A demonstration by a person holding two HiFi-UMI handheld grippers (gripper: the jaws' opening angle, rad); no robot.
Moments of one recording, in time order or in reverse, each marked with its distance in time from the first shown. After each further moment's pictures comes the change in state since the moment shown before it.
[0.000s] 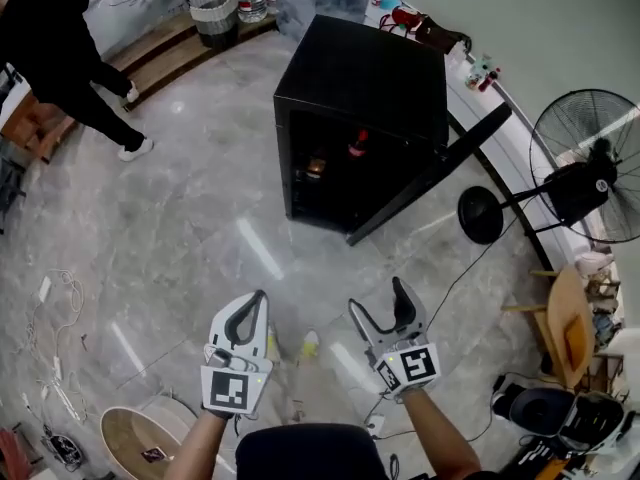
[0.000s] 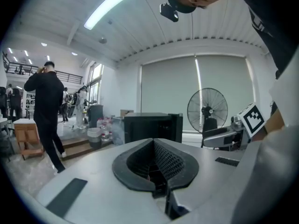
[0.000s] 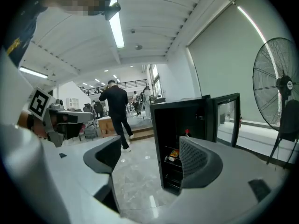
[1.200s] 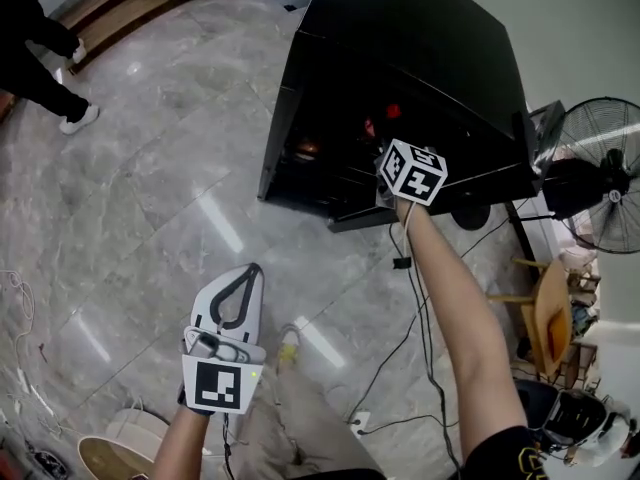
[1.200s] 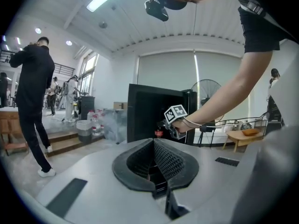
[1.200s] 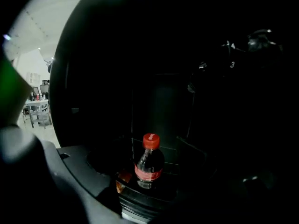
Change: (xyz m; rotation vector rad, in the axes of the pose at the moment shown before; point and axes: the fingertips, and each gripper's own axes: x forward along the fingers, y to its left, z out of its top) left arm 0.155 0.089 -0.141 0.126 0.067 -0.155; right arm 0.386 -0.264 -0.065 -0.056 0.106 -0.408
